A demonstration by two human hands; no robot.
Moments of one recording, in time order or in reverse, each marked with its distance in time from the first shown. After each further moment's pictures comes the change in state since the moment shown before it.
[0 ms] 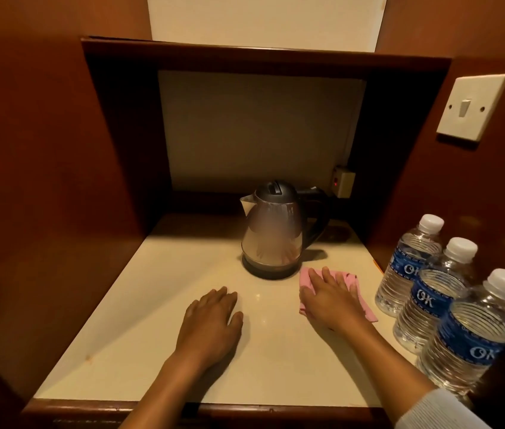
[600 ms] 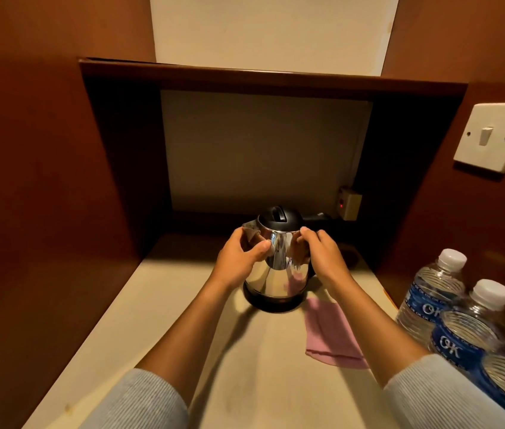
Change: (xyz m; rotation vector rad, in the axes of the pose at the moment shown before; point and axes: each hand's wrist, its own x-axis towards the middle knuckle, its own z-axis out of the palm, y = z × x) left_hand 0.143 0.045 -0.062 -0.892 0.184 0.049; right_hand 0.089 -0.058 -0.071 0.966 0.203 0.034
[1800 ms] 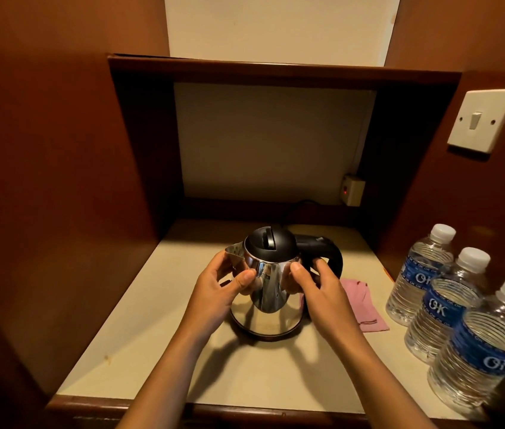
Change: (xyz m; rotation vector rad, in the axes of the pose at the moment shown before) left_hand -0.146 0.013 -0.035 -0.100 0.055 0.024; right_hand -0.166 0.004 -0.002 0.026 -0.112 -0.182
